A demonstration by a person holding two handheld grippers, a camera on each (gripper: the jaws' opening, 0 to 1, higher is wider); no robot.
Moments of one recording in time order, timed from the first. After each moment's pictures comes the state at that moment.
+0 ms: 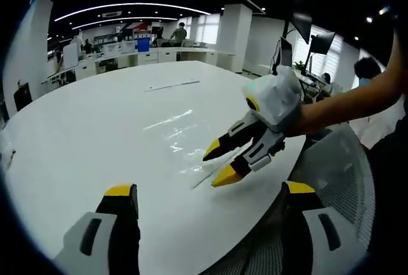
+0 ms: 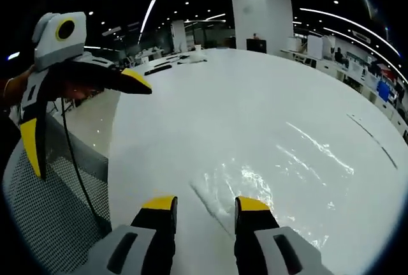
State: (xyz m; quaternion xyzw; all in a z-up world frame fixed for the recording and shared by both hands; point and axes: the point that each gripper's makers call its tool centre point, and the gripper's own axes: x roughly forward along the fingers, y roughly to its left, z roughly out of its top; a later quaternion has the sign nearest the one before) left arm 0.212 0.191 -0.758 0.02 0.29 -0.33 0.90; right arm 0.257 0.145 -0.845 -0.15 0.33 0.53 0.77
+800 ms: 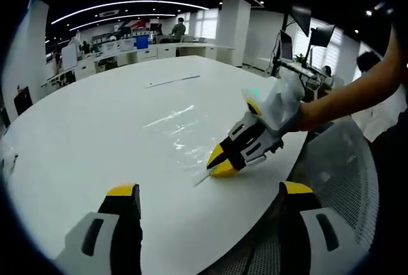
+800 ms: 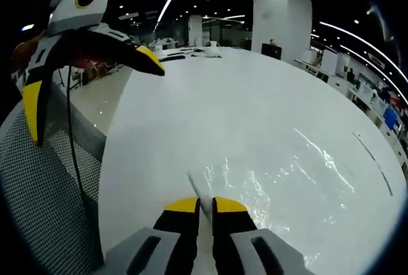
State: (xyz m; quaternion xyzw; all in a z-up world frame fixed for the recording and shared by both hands) left arm 0.211 0.195 -0.765 0.04 0.30 -0.33 0.89; right arm 0.250 0.148 -0.859 -0.23 0.28 0.56 0.74
